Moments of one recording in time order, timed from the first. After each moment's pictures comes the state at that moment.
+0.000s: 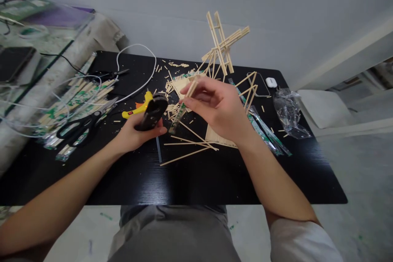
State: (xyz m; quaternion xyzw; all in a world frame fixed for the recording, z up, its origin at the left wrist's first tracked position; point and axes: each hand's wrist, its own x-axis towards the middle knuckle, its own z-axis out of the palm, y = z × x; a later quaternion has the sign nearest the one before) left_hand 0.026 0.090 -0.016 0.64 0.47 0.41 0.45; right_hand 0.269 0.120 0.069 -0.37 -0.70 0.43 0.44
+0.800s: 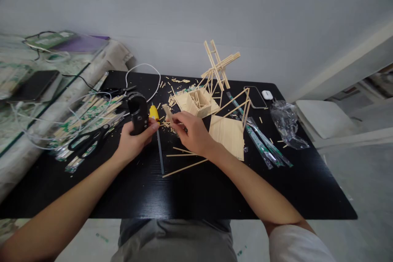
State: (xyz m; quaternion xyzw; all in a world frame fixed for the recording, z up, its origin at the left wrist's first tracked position) left_hand 0.023 0.094 -0.028 0.50 0.51 0.54 0.44; right_hand 0.233 0.130 0.003 -0.32 -0.82 0.29 0.37
